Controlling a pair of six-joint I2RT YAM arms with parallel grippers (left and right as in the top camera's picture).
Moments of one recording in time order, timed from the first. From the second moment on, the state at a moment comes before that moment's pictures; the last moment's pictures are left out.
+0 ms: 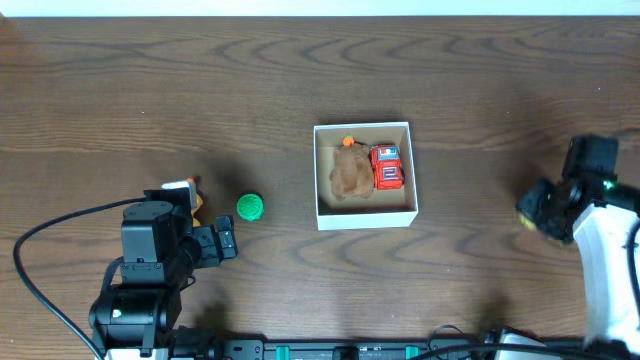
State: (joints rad) left arm -0.02 0.69 0.70 -0.89 0.07 -0.18; right arm -0.26 1.30 0.99 -0.94 0.07 0.44
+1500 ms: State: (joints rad) left arm -0.02 0.69 0.70 -0.89 0.07 -0.18; right arm 0.58 1.63 1.24 -0.99 0.07 0.34
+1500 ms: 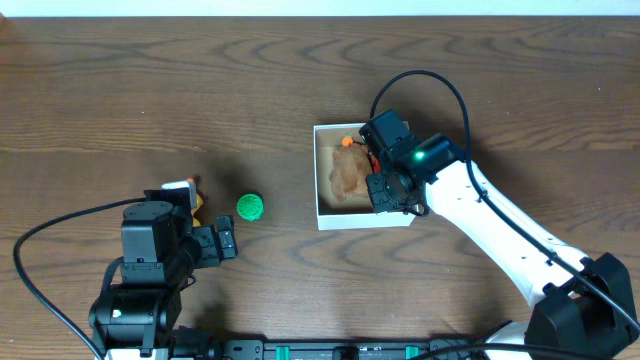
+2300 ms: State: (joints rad) left arm -0.02 0.69 0.70 -0.89 0.06 -0.18; right arm 0.00 1.49 1.39 -1.14 0.06 0.40
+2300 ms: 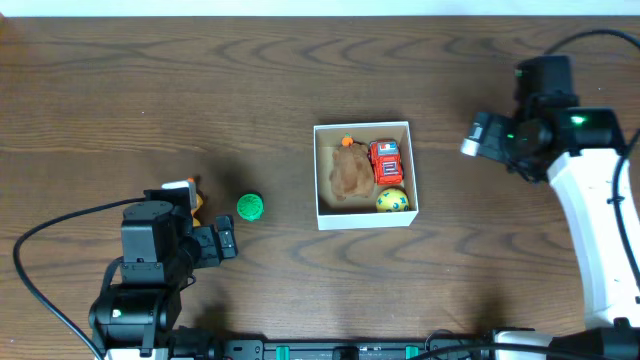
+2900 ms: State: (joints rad) left arm 0.23 1.32 0.86 -0.79 0.02 -0.20; right arm -0.05 1.51 1.19 -1.08 0.03 0.35
